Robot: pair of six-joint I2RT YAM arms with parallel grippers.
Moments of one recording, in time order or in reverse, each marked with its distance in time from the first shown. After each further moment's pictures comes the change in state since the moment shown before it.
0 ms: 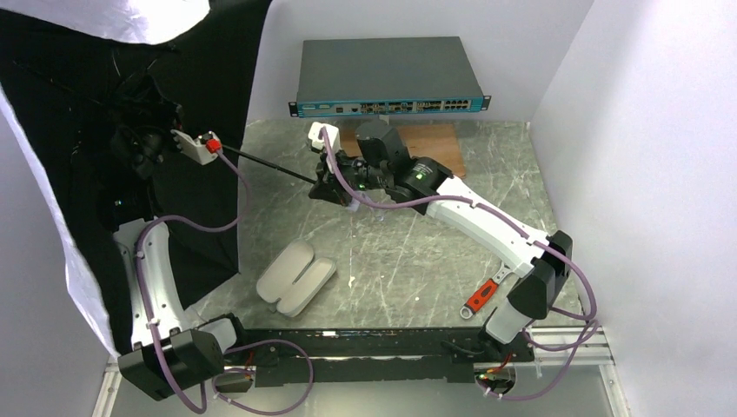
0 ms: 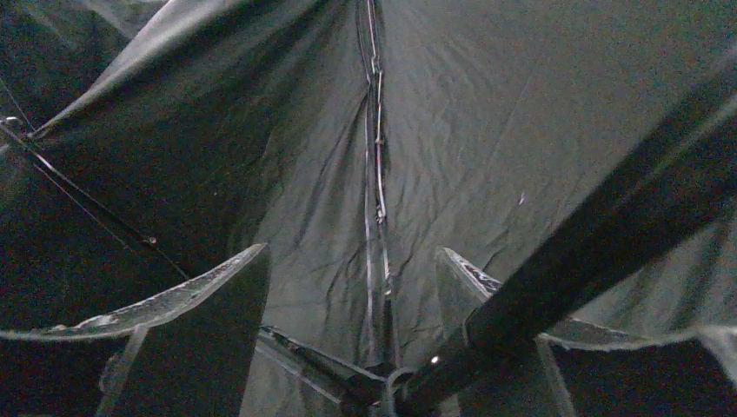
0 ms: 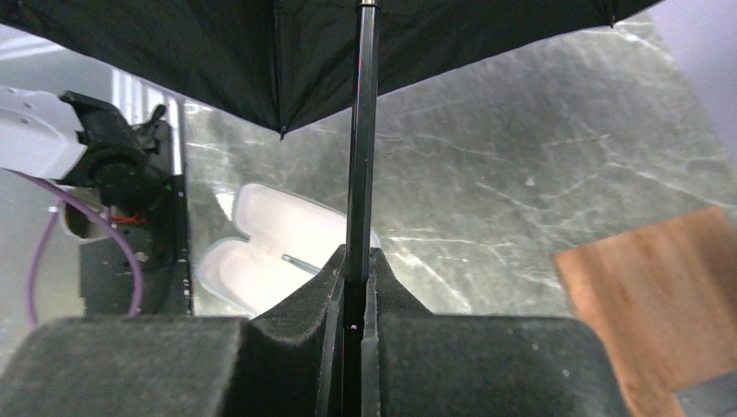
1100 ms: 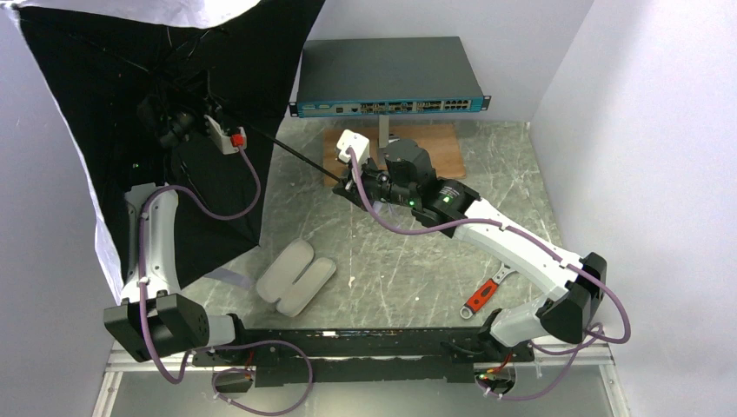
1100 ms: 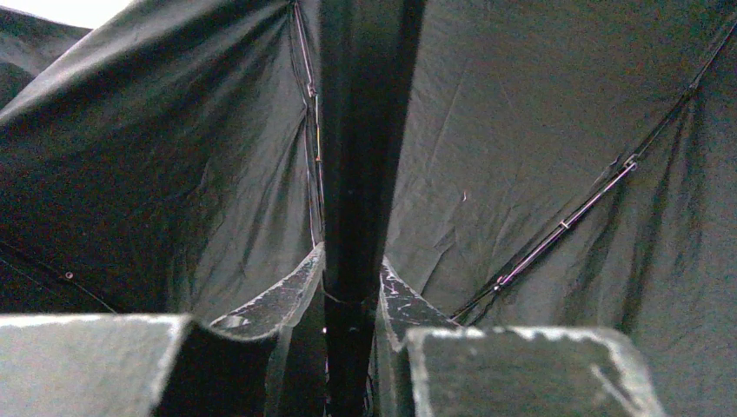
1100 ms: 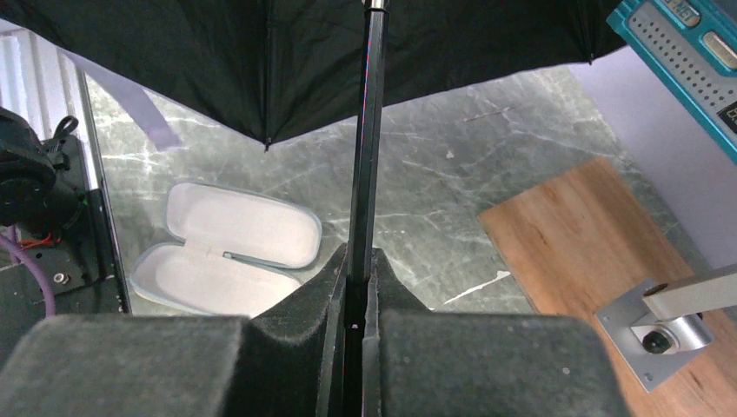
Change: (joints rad) left arm -0.142 0.218 0.157 -0.045 0.118 0.120; right arm -0.003 -0.230 -0.280 0.122 0.222 -0.039
